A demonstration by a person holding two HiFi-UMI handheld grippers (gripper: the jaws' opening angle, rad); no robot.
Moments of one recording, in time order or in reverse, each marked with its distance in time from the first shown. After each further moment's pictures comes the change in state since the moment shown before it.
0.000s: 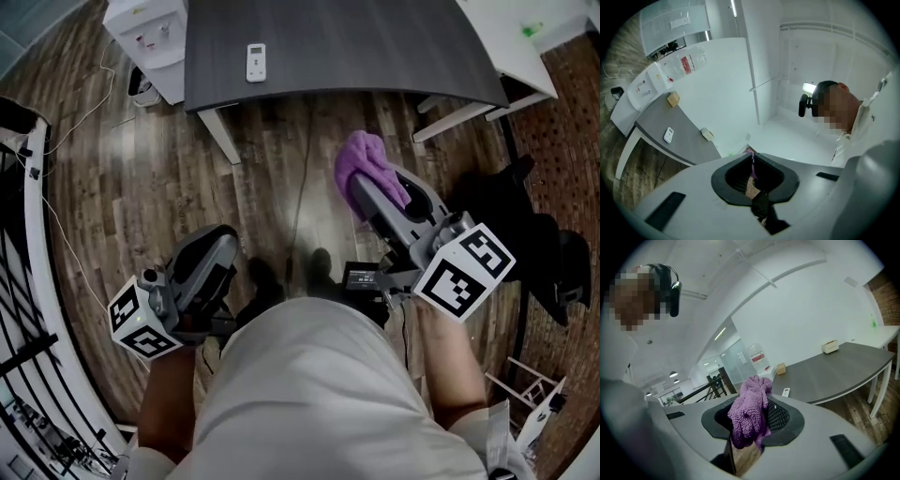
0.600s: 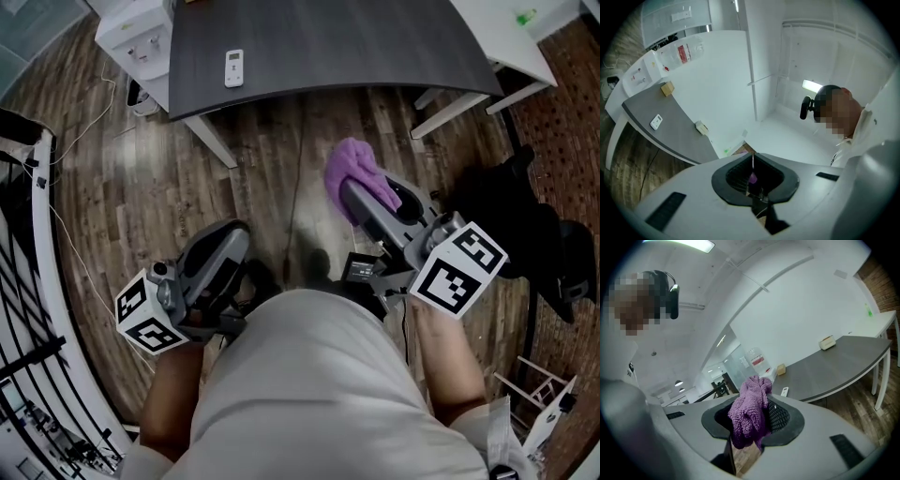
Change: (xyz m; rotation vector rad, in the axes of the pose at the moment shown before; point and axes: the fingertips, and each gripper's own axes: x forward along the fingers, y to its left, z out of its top) left arm 0.055 -0.033 -0.033 -0.025 0.021 -0.041; right arm -0.044 -0.026 -0.001 0.073 -0.042 0.073
